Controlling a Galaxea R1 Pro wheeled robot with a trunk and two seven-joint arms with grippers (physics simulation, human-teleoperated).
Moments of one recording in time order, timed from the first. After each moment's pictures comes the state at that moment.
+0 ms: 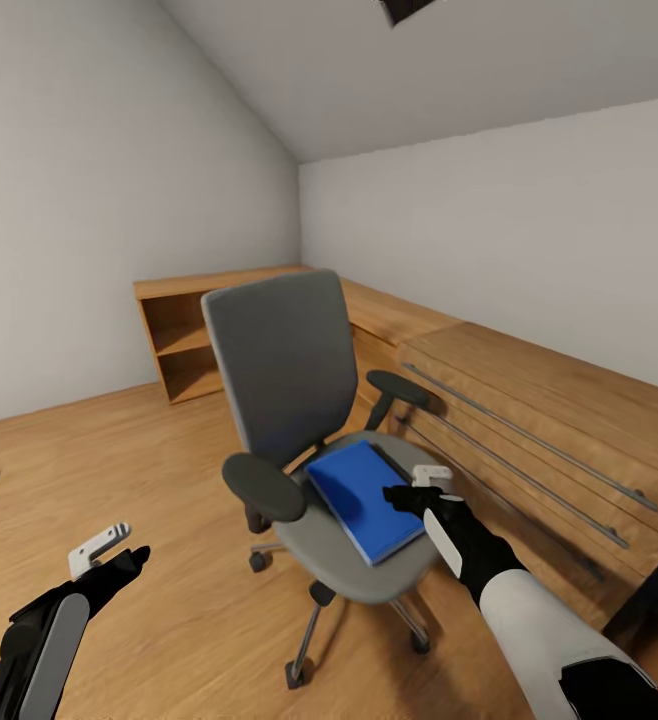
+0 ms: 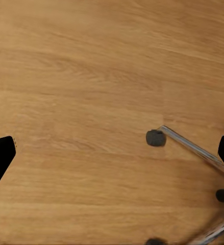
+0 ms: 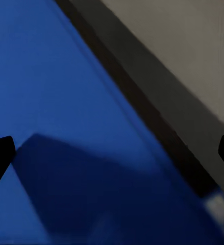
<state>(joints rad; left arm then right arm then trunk) -0.24 0.07 0.30 -1.39 0.52 0.65 0.32 -0.80 0.04 0.15 -0.57 -0.21 0.31 -0.04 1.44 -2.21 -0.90</state>
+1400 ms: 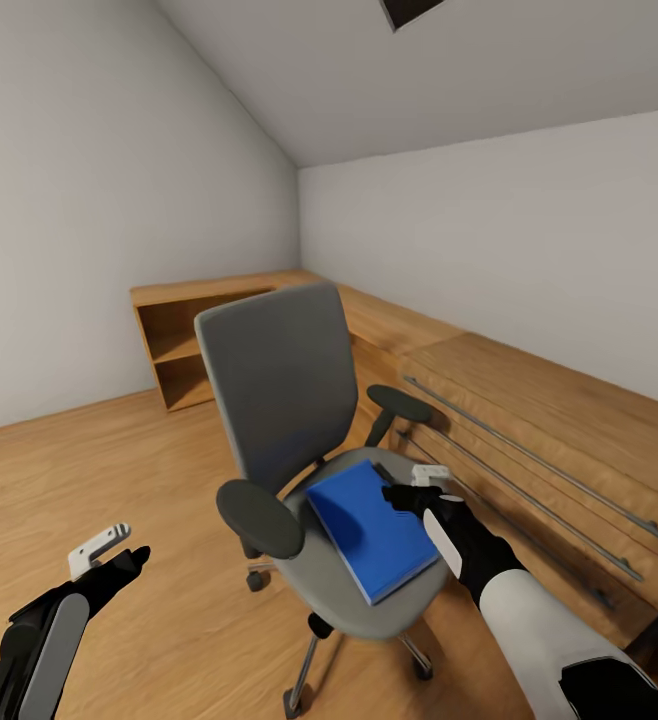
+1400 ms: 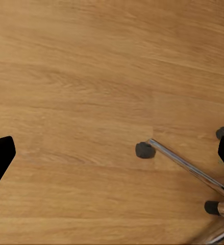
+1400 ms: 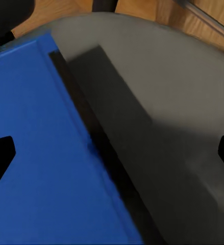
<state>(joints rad) -0.24 0.08 0.30 -1.39 0.53 0.65 0.32 -0.80 0.04 0.16 -0.57 -0.21 0.30 -0.04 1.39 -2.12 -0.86</state>
